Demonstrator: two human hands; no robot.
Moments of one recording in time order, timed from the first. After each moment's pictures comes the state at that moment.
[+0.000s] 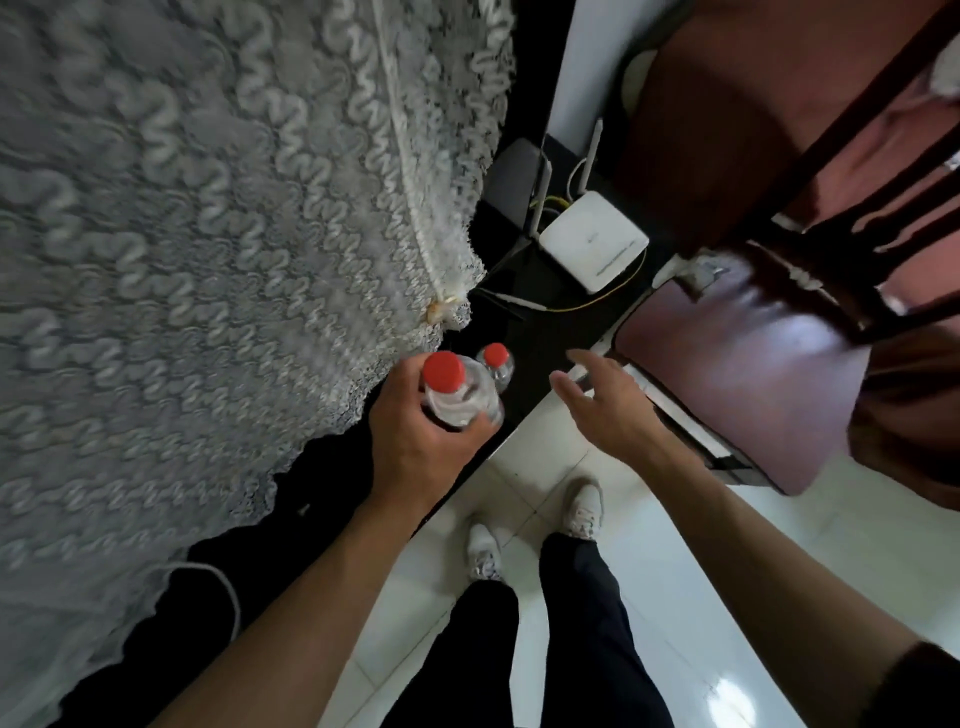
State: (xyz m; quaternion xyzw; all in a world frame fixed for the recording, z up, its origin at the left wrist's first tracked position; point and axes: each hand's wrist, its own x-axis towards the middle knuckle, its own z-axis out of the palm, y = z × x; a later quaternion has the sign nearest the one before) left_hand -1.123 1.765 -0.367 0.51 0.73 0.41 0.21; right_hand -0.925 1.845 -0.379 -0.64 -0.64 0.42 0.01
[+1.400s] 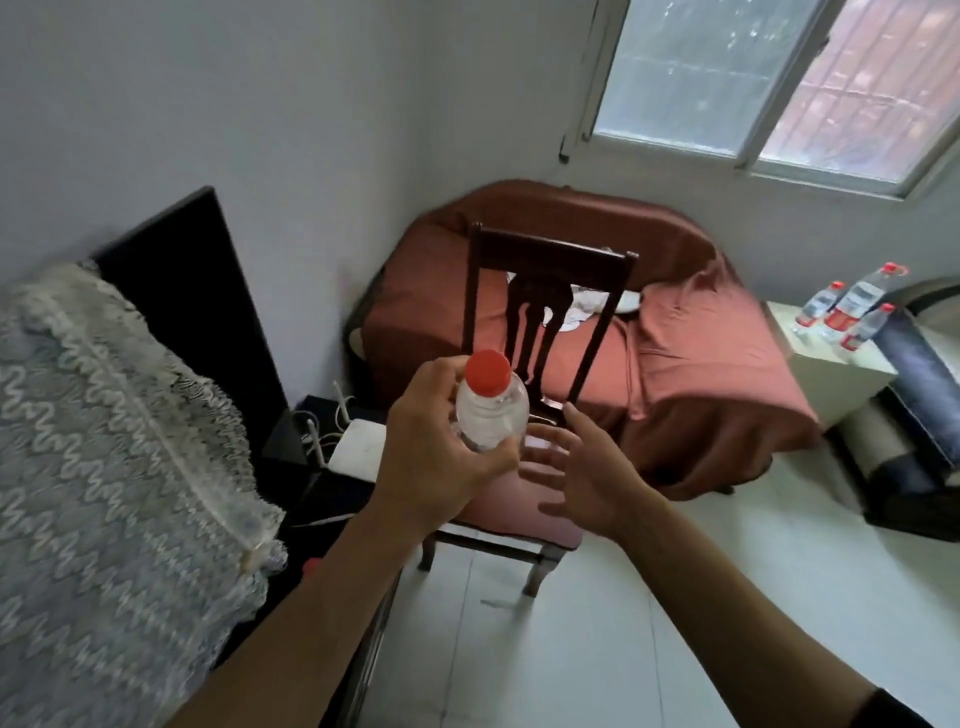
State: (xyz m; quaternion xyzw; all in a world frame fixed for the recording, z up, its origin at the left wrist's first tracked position) left_hand -0.947 1.787 -0.073 0.77 0.35 0.46 0.28; right_hand -0.752 1.750 -0.124 -0.61 -0.15 0.63 0.46
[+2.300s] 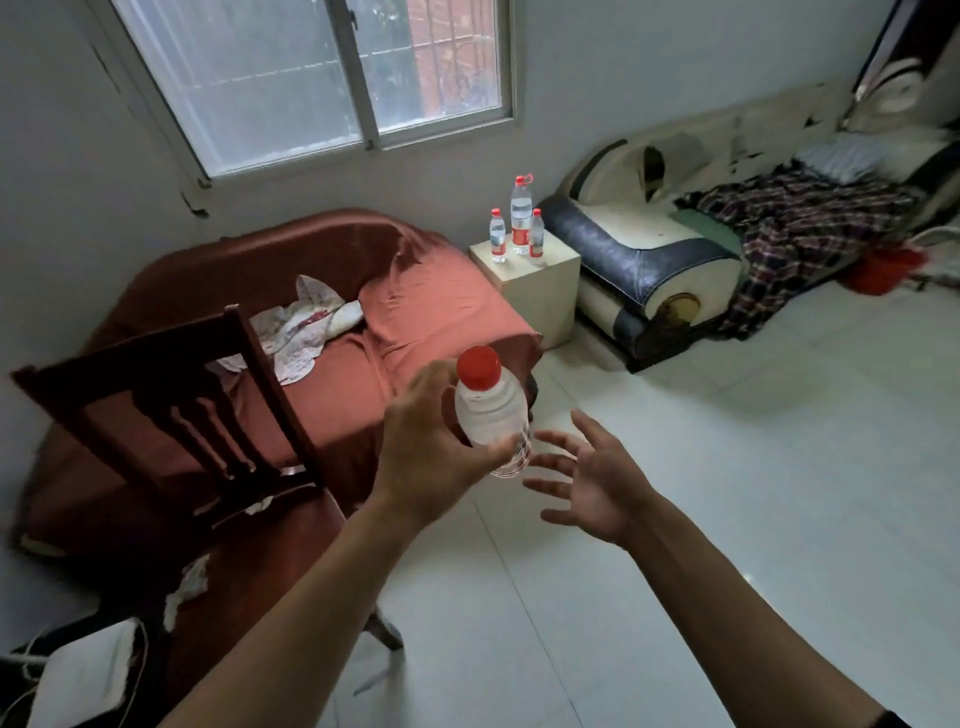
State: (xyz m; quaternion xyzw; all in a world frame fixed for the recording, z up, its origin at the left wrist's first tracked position) left_hand -0.469 1.574 -0.047 0.88 0.10 0.33 0.33; right_hand -0.349 1.420 -0.120 -0.54 0.03 0.49 0.68
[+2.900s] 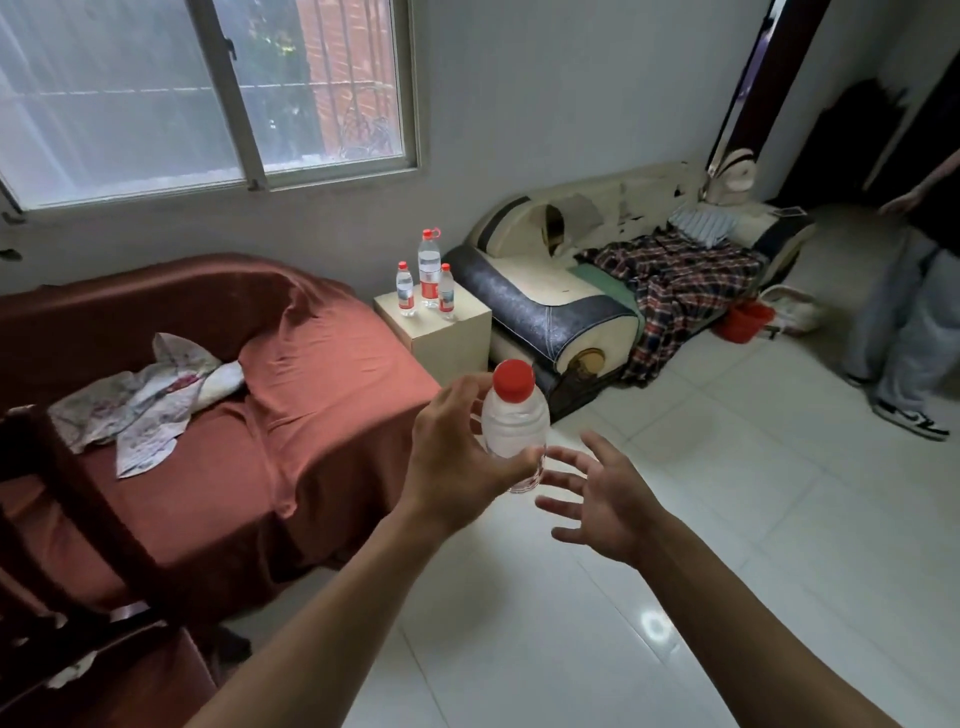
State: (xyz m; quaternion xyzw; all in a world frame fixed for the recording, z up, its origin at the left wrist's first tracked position) left_hand -0.253 1.597 -0.061 0.85 0.00 0.32 0.42; right_hand -0.172 1.420 -0.105 -0.59 0.08 0.40 0.70
